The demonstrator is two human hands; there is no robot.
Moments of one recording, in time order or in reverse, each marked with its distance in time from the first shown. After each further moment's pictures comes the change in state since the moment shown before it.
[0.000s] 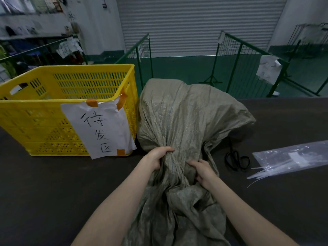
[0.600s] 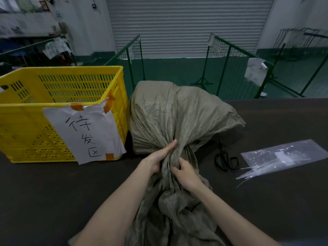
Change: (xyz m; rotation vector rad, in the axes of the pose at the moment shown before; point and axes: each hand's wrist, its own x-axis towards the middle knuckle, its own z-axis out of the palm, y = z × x) left_hand 0.011 0.002 0.029 -0.013 -0.209 0.066; right_hand -0.051 -0.013 0.018 -0.485 -0.129 -0.534
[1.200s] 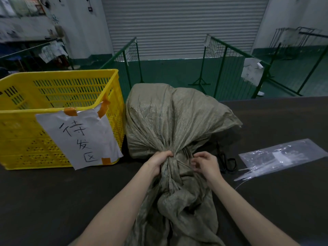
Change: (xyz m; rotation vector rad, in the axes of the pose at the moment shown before) left_hand 0.024 -0.008 0.008 0.008 0.235 0.127; right_hand 0.022 0.017 -0.068 0.367 0.349 0.299
